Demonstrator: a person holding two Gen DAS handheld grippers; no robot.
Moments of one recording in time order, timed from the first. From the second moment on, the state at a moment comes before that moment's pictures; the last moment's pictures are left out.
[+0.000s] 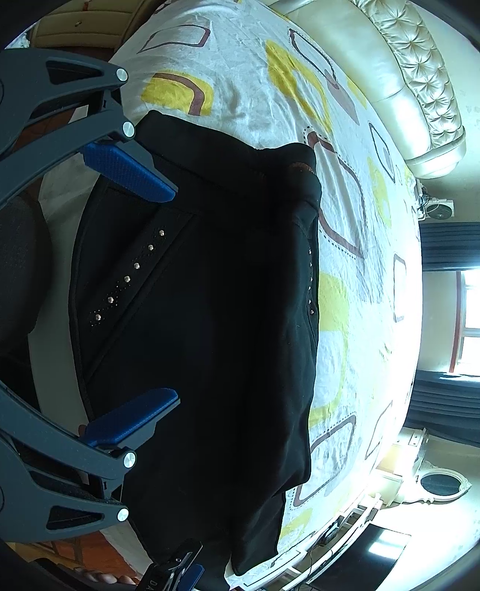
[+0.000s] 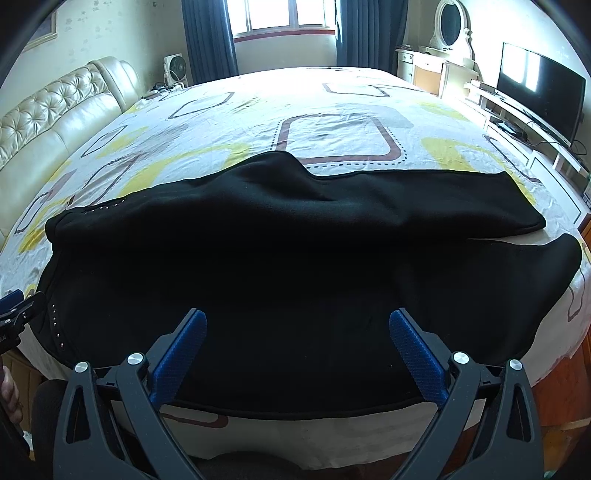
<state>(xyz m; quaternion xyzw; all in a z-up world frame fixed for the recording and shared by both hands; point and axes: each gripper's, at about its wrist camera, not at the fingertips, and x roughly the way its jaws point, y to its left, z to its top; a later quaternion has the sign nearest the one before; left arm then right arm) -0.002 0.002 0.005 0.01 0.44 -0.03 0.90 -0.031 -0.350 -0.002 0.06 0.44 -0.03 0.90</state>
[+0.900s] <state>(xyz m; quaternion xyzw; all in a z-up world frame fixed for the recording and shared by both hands) -0.002 0.003 0.002 0.01 0.44 -0.04 0.89 -0.032 -0.349 -0.006 0.06 0.44 -0.02 0.89</state>
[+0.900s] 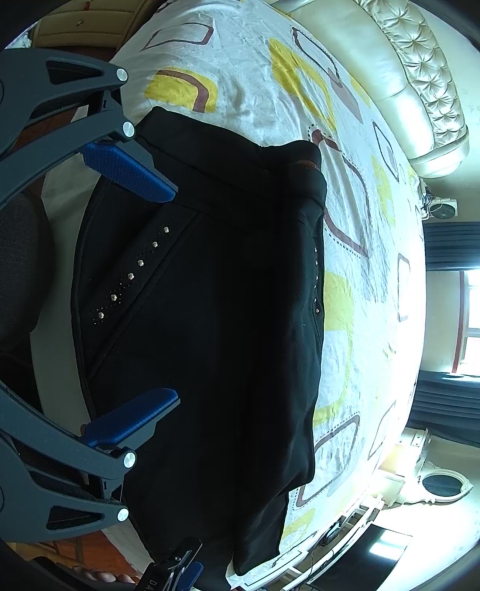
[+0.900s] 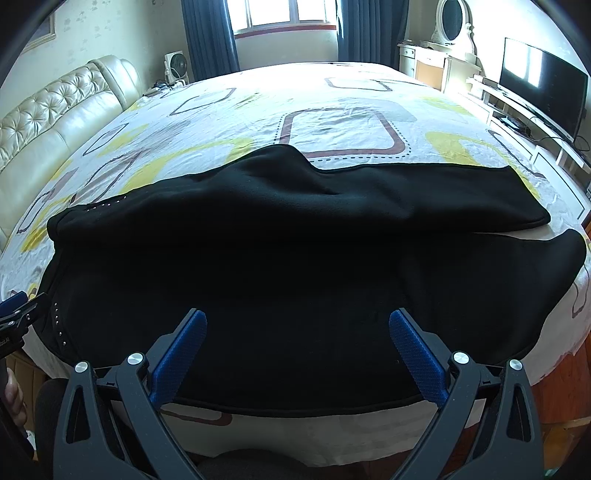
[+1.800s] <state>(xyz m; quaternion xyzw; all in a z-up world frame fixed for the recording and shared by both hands) -0.002 0.002 0.003 0.01 0.44 -0.04 0.90 -0.031 -0.346 -0.007 0.06 0.44 -0.02 0.89</state>
